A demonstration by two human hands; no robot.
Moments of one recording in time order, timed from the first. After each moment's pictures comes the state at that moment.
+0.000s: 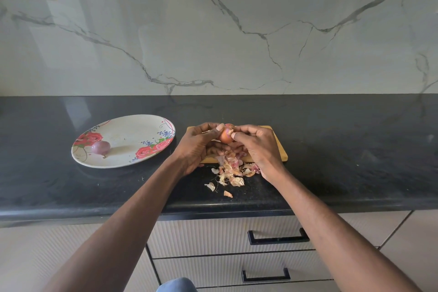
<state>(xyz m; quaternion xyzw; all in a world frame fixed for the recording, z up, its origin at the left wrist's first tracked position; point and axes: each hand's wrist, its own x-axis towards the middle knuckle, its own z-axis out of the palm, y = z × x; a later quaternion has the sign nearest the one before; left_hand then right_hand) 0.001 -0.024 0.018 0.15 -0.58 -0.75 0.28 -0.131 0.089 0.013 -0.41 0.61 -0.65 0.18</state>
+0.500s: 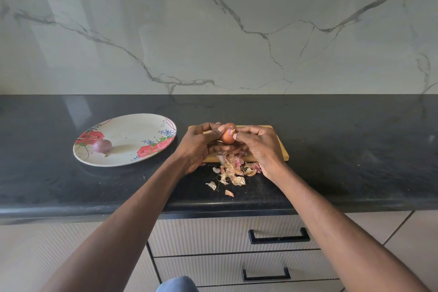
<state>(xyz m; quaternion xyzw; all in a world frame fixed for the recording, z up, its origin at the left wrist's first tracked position) 0.002 -0.024 0.018 0.16 -0.54 -0.77 0.29 -0.131 0.087 0.016 -0.37 0.64 -0.65 0.19</state>
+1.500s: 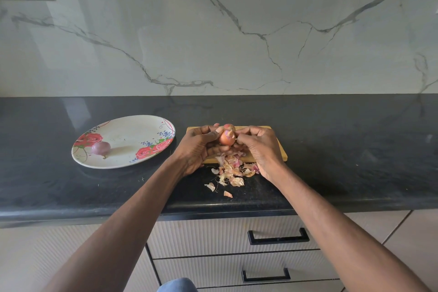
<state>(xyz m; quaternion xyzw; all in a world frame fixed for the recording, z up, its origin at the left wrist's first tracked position) 0.000 -0.023 0.020 0.19 -0.52 -0.79 0.27 -0.131 0.088 0.016 -0.34 0.62 -0.67 0.20</state>
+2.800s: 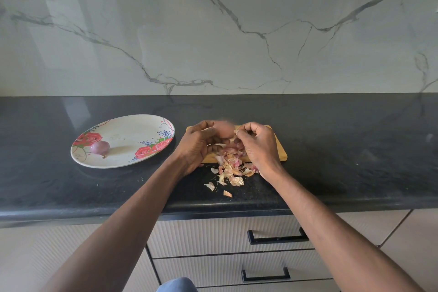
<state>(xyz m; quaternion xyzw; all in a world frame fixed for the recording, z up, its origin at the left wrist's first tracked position) -0.003 -0.021 0.020 0.17 -0.57 -0.74 0.31 -0.131 0.083 0.010 -0.41 0.65 -0.64 0.08</state>
